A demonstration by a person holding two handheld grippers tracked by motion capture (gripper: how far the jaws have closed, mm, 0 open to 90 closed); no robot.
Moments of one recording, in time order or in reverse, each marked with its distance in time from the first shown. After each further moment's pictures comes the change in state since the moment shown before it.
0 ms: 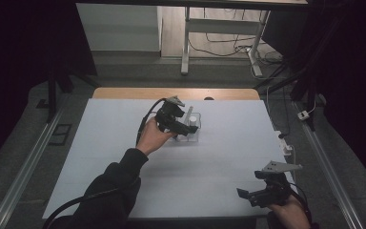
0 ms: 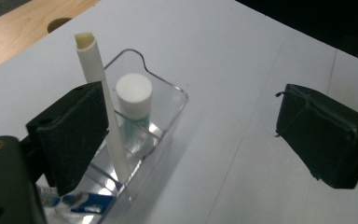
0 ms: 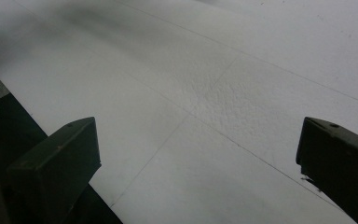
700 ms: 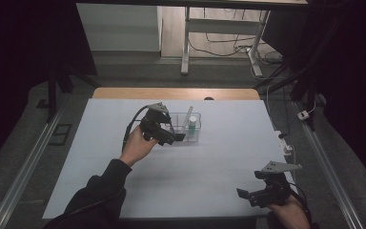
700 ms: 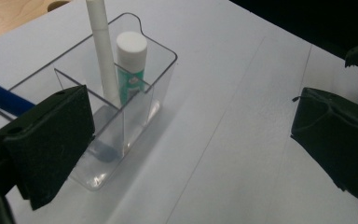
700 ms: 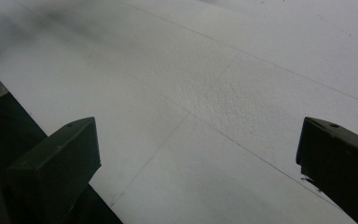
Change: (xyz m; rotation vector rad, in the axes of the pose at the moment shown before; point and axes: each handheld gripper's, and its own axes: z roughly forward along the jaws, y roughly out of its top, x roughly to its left) left arm -0.003 -0.037 -0.035 -0.040 -0.023 -0.035; right arm 0.000 0.000 0.000 0.004 -0.002 0.002
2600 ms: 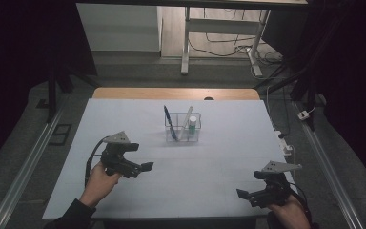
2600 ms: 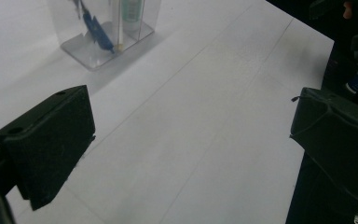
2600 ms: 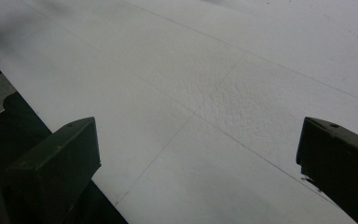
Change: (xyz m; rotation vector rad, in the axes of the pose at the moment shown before) left arm -0.038 -0.102 -0.085 -0.040 0.035 -0.117; right arm 0.000 0.000 0.000 -0.002 0.021 -0.004
